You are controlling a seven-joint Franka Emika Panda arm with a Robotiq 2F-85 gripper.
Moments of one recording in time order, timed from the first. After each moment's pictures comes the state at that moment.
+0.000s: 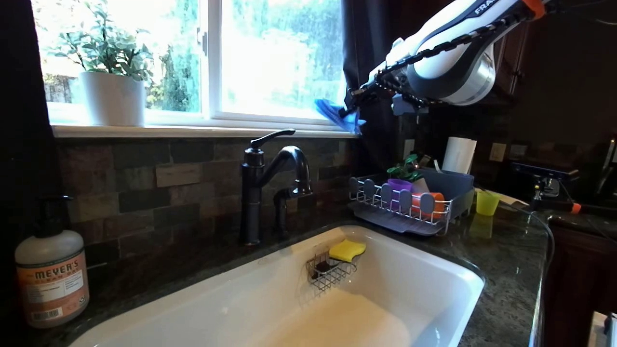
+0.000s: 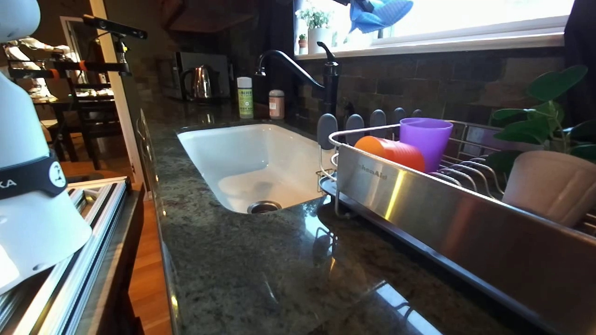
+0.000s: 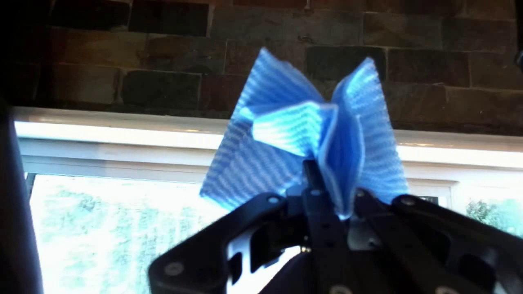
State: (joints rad) arm -0.14 -0.23 0.29 -2.54 0.14 3.35 -0.14
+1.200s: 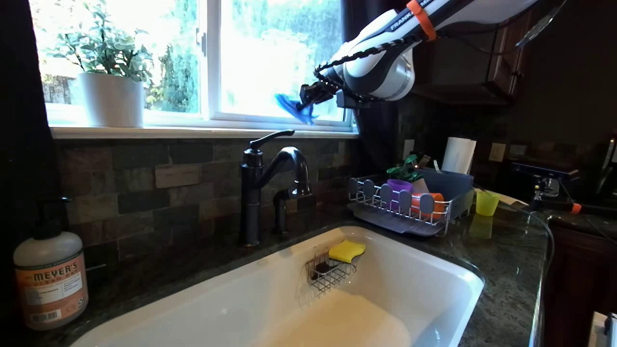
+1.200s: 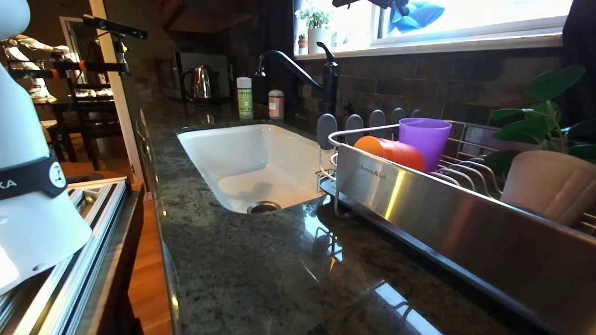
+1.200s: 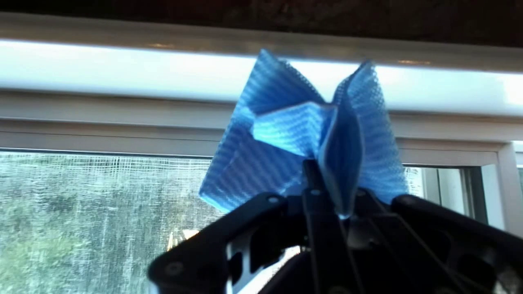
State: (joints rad) arm -0.01 0.18 0.16 -2.01 0.02 3.23 -0.12
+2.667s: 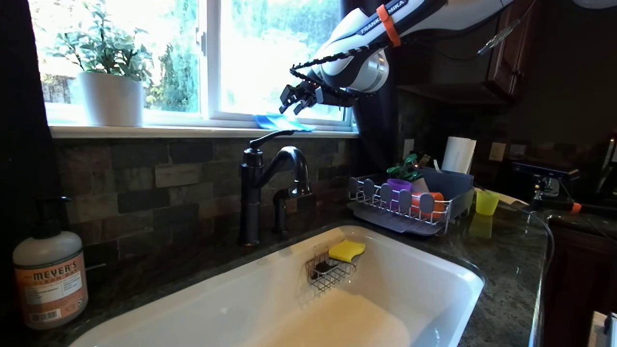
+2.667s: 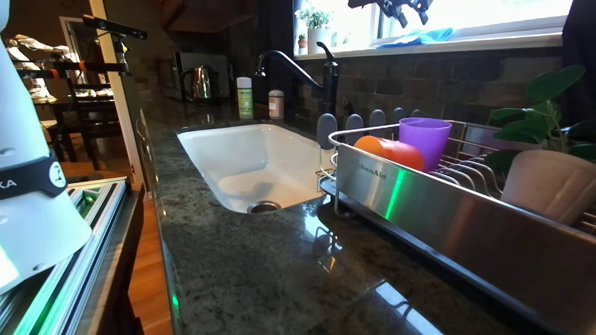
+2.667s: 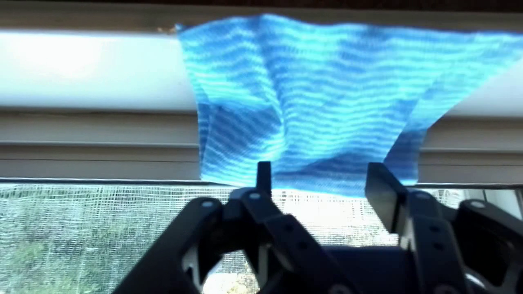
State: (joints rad) arm 0.23 0.33 -0.09 -1.74 -0.01 2.99 0.00
